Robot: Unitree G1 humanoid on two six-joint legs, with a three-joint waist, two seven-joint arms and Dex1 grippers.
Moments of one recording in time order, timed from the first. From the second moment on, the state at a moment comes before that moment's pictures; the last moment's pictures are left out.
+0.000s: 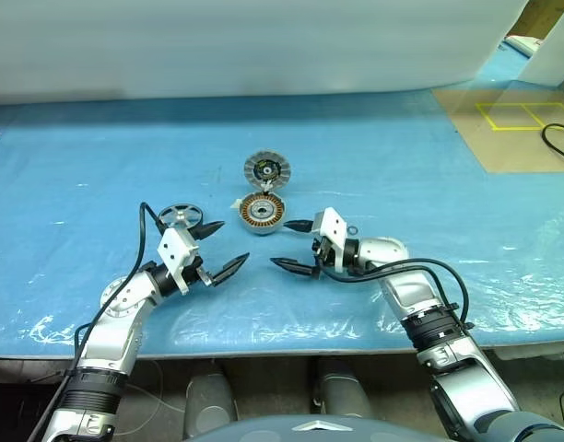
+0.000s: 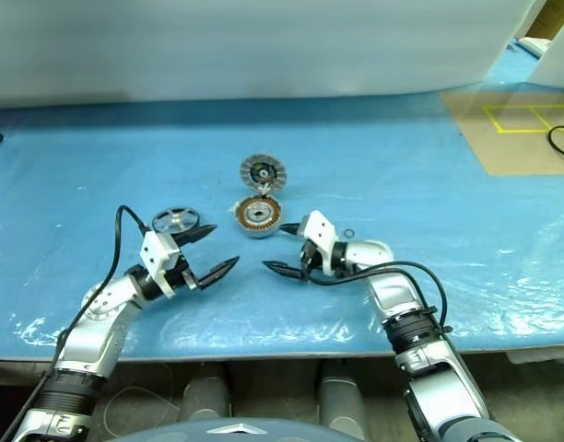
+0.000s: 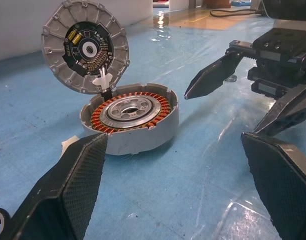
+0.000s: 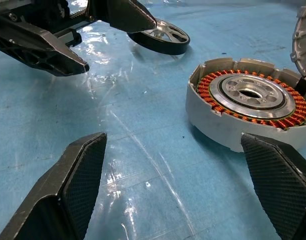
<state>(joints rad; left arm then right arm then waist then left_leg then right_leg) -0.08 0.41 0.00 0.03 -0.31 -0.13 -0.86 -0.43 -0.32 0.24 0.26 0.15 0.06 0.99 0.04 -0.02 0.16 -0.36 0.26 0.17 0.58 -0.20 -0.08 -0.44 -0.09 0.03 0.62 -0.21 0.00</state>
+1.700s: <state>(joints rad) -0.05 0.37 -0.01 0.05 -0.27 -0.19 -0.79 -1.25 -0.24 0.60 0.78 -0.21 0.29 1.30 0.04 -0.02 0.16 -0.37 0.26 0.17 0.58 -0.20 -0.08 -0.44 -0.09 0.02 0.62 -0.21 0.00</state>
